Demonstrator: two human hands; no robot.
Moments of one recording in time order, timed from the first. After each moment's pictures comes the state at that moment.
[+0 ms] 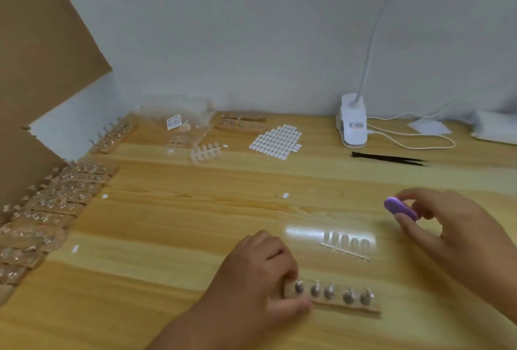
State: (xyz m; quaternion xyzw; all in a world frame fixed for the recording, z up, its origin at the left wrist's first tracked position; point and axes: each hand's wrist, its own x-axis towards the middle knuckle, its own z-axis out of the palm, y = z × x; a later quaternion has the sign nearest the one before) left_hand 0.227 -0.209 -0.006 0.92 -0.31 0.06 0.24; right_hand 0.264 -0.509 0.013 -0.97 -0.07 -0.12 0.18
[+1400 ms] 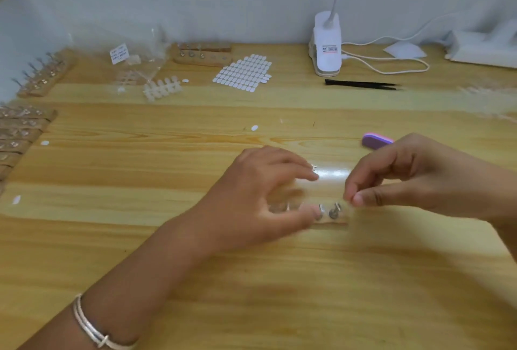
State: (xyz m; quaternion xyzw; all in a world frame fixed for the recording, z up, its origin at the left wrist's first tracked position) left_hand 0.240 -0.243 0.008 0.88 -0.32 -0.02 0.34; right_hand 0.246 -0.502 0.034 -0.83 -0.22 0.23 0.47
